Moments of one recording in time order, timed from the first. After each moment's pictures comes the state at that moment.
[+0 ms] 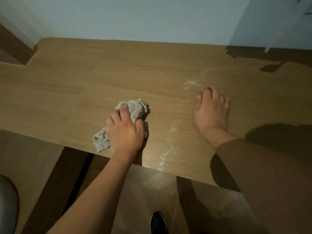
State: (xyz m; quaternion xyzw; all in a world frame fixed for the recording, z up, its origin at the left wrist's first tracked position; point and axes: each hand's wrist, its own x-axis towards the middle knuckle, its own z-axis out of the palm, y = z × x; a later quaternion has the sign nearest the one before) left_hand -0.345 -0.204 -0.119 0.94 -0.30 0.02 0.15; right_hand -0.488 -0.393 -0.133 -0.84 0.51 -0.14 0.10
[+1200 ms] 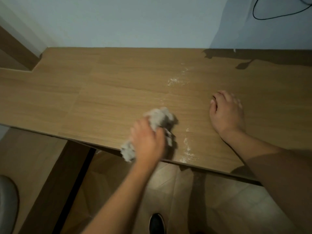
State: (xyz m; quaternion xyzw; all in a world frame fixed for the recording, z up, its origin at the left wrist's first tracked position) left_hand -0.472 -0.213 -0.095 0.90 -0.32 -0.03 0.30; right_hand -0.600 -0.418 -0.128 -0.85 0.48 -0.17 0.11
